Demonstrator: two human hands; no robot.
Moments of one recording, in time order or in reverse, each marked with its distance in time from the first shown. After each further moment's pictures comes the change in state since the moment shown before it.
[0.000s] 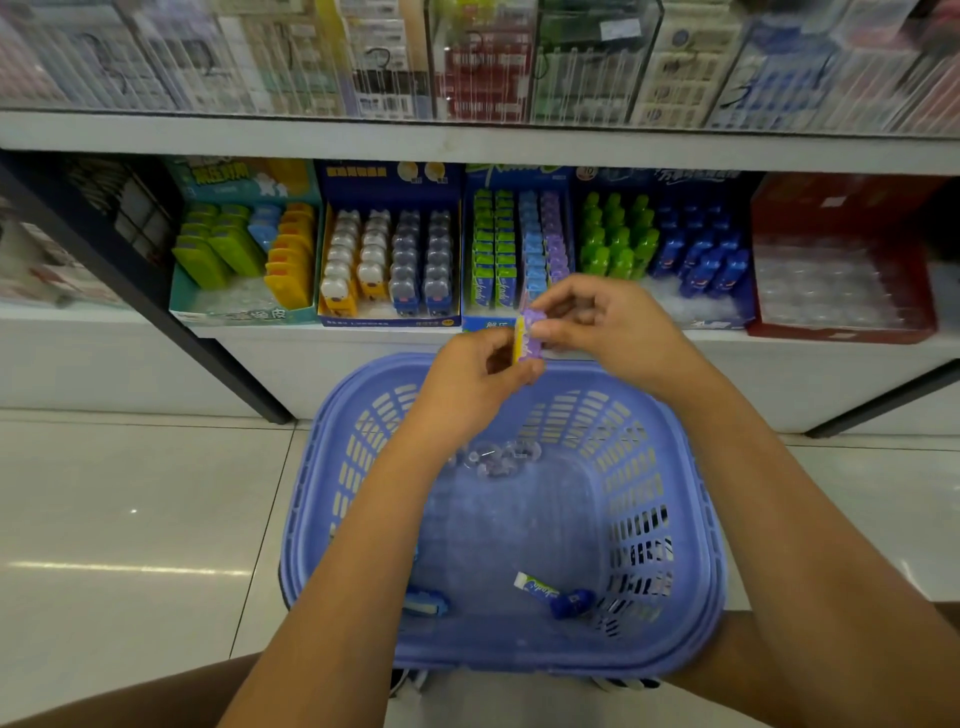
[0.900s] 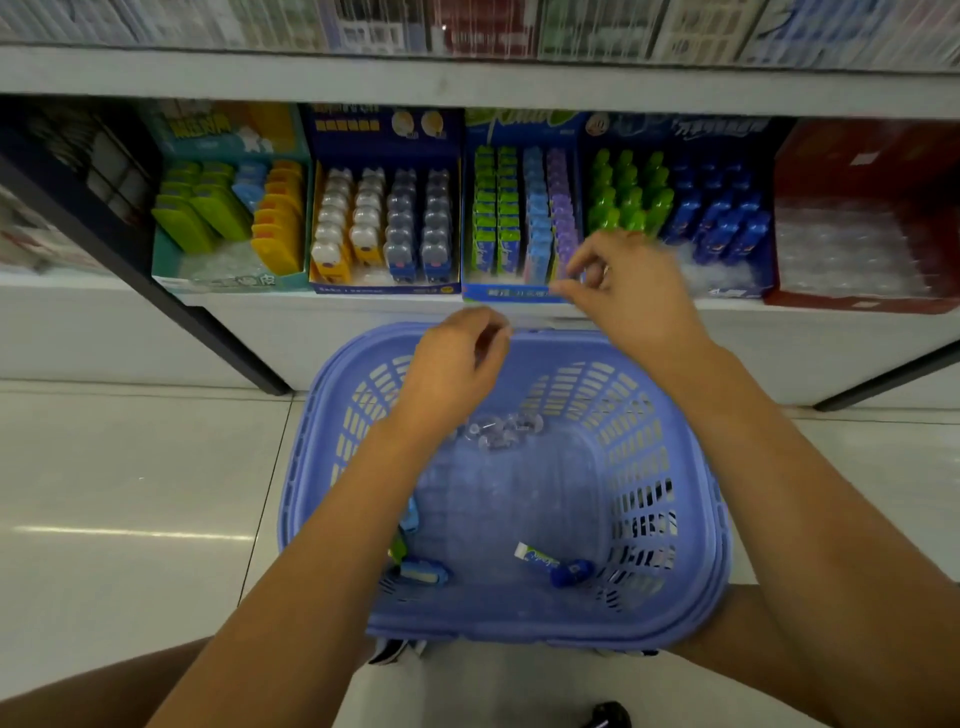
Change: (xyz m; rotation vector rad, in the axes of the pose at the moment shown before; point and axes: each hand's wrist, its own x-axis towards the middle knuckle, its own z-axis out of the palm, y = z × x) left_hand 0.011 -0.055 0.003 0.412 0.184 0.210; right_hand 0.017 0.034 -0.003 -0.702 0.351 -0.099
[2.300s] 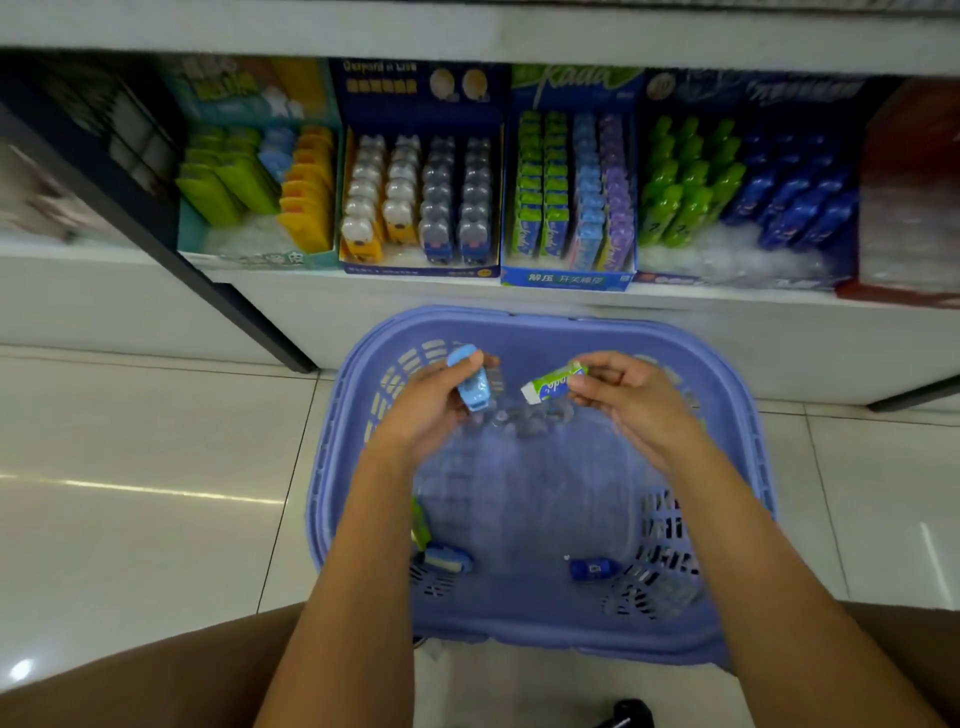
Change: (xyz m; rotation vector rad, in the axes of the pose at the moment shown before) left_hand -0.033 -0.061 0.001 -1.120 -0.143 -0.828; right_hand -0.072 0.030 0.080 1.085 -0.299 0.610
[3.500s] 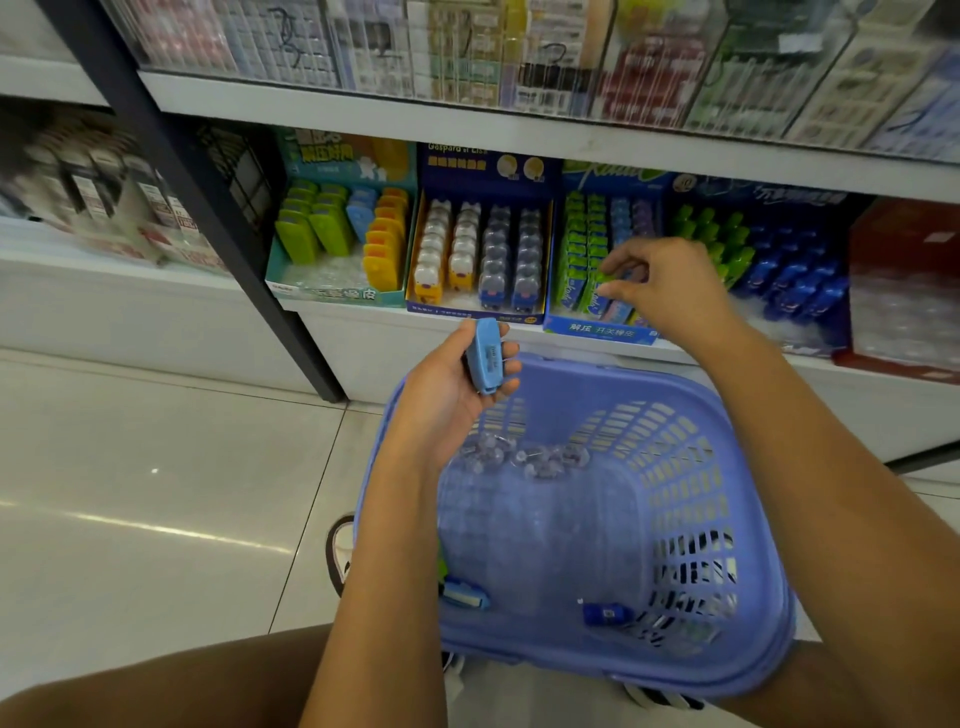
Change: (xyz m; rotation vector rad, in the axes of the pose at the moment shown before) left_hand -0.069 0.076 0.015 -0.206 -0.005 0.182; right_hand 0.042 -0.146 0.037 -1.142 0.181 -0.567
